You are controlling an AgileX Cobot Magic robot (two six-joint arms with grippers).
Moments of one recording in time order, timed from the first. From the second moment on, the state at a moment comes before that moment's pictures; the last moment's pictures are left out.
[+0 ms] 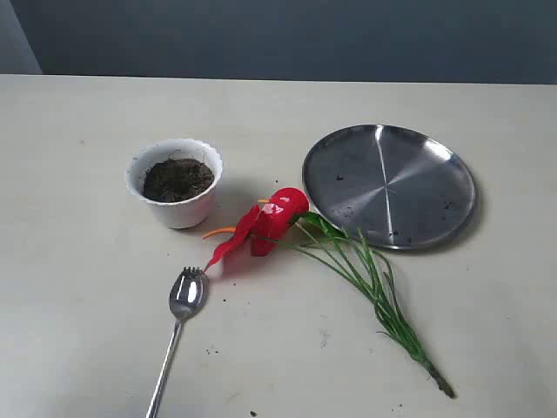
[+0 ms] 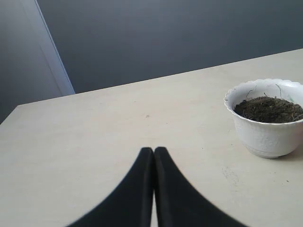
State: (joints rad) left arm -0.05 0.03 0.00 0.06 0.21 0.11; right arm 0.04 0.01 0.00 0.00 0.30 -0.01
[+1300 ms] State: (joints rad) left arm -0.05 0.03 0.00 0.06 0.21 0.11; right arm 0.08 0.08 -0.23 1.29 0.38 -0.97
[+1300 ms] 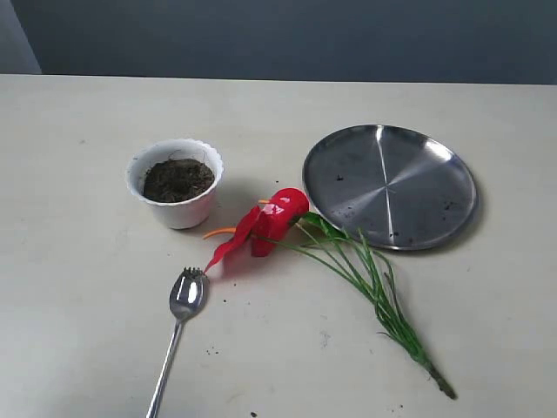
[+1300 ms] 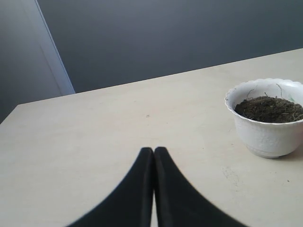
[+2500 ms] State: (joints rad) left arm -0.05 0.03 0.00 0.06 0.21 0.11; right arm 1.05 1.83 -1.28 0.50 0.82 -2.09
